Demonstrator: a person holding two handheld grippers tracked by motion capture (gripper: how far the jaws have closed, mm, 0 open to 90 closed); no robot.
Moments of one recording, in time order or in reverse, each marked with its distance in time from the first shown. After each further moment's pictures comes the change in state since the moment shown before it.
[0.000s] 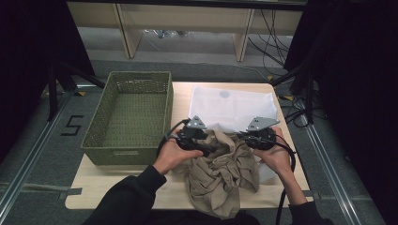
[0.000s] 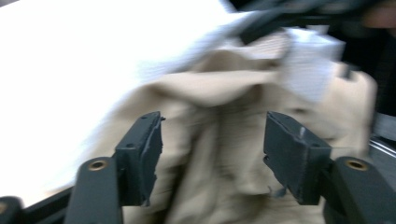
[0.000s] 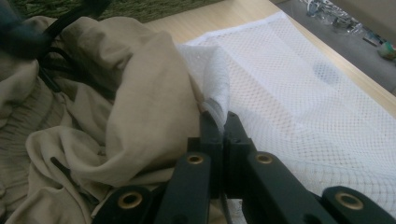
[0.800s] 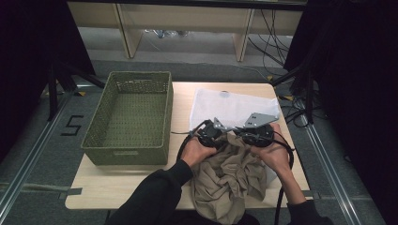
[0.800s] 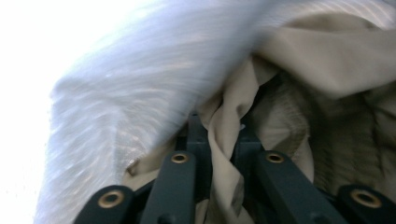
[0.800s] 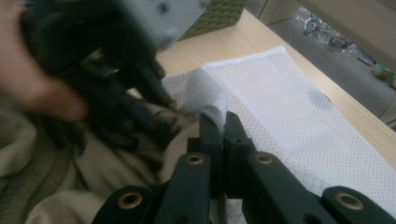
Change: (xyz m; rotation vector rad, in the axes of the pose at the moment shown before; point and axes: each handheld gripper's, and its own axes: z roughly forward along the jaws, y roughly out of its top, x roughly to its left) left arm 0.003 0.007 0.086 0.122 0.067 0.028; right arm 0.008 0.023 -0.010 -0.049 0.004 -0.038
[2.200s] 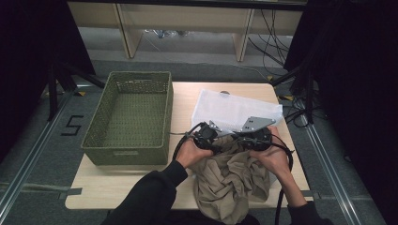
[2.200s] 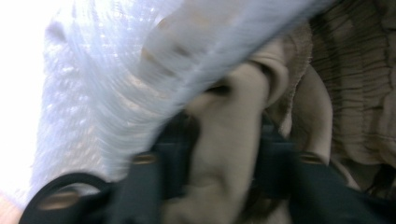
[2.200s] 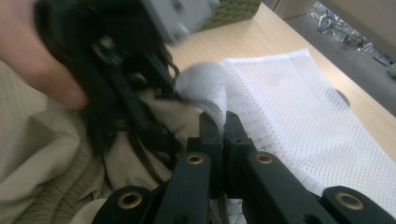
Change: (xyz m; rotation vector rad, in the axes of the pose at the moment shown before) left arm -0.003 -0.013 -0.011 0.107 -0.025 0.052; right arm 0.009 -0.003 0.002 0.023 0.040 -0.038
